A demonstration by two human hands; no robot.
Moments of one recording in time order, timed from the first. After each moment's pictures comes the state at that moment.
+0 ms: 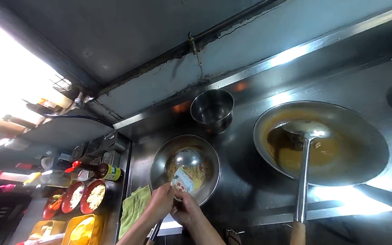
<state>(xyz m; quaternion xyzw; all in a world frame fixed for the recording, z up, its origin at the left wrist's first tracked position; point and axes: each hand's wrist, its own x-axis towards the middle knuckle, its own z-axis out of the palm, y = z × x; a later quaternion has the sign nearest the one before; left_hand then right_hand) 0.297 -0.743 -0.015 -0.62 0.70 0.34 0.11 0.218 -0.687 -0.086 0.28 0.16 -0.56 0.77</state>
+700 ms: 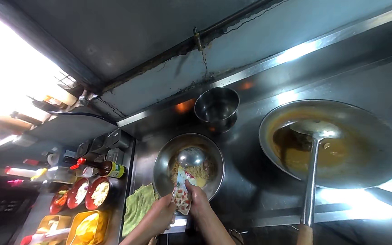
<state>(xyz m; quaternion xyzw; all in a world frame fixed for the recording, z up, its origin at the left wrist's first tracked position) 0.317 -0.717 0.005 -0.62 0.63 0.43 0.18 0.207 -0.702 -0.113 0.21 0.35 -0.59 0.69</state>
